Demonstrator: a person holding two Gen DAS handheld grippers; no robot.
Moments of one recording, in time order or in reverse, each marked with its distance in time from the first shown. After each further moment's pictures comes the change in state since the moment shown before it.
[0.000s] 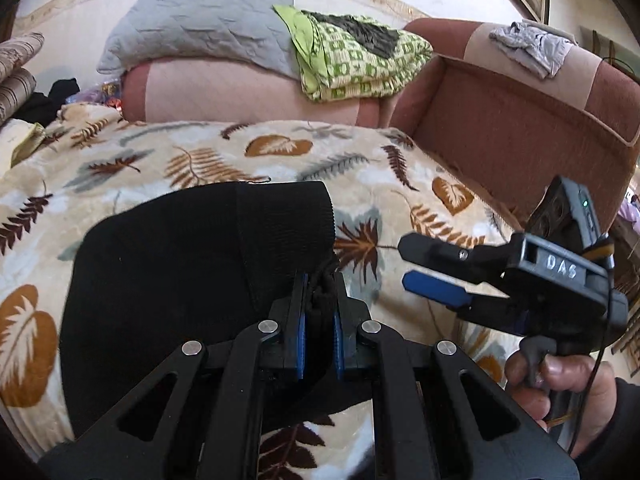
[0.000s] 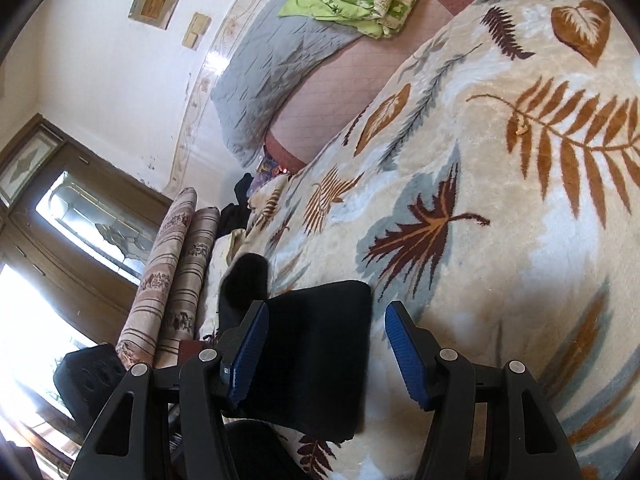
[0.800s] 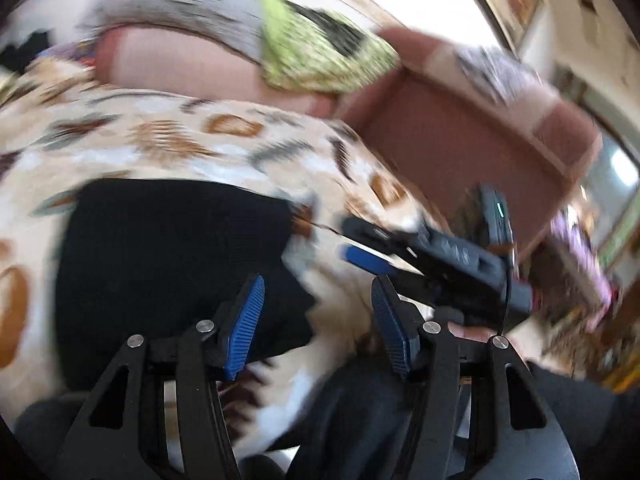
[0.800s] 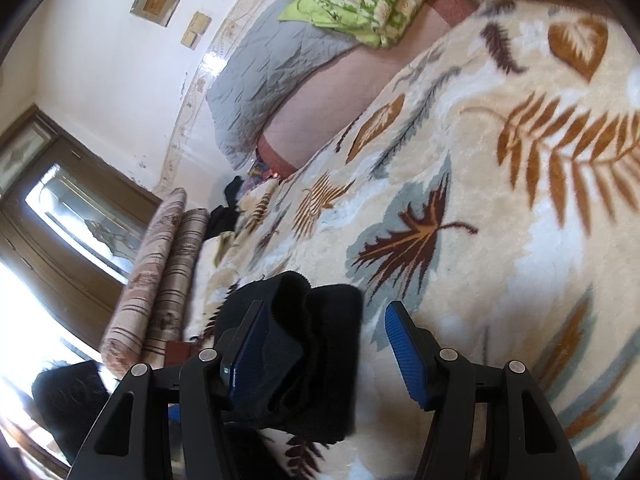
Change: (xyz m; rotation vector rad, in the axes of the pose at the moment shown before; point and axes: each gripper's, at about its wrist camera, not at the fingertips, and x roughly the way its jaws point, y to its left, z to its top) left arm -0.063 0.028 -0.004 -0.159 0.042 -0.234; right arm -0.007 0.007 -0.001 -0.067 -0.042 -0.092
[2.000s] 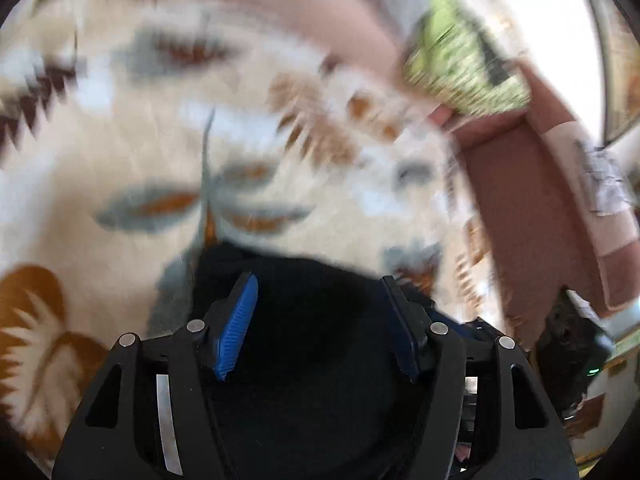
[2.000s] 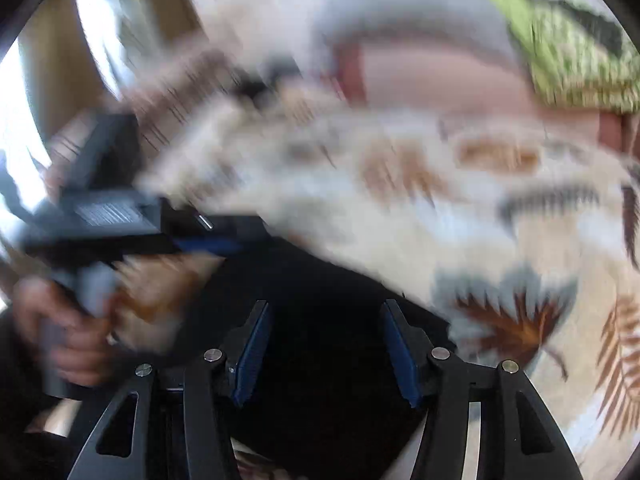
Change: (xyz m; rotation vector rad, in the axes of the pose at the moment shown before) left arm 0.077 0.147 0.074 -0.357 0.240 0.123; right arm 0.127 0.105 -0.013 -0.618 0.401 -0.220
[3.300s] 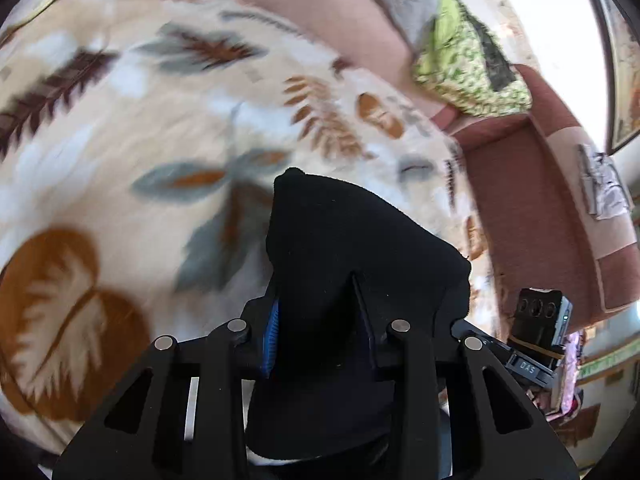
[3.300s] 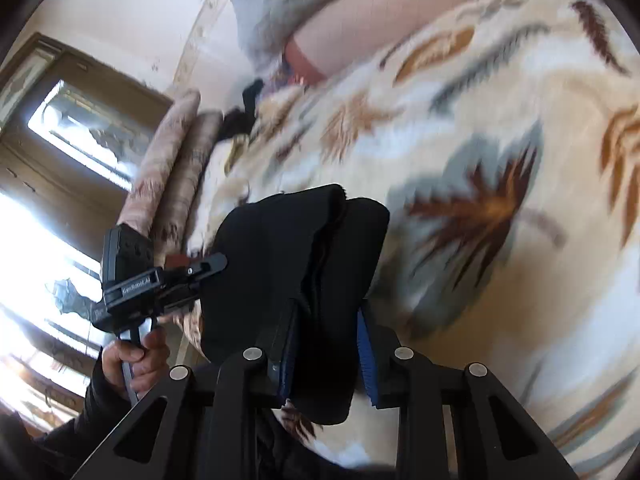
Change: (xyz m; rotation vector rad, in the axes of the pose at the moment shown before) left arm -0.040 -0.006 -0.011 -0.021 -0.021 -0.022; right arm -0.045 -0.091 -0.041 0.436 -0.086 0.378
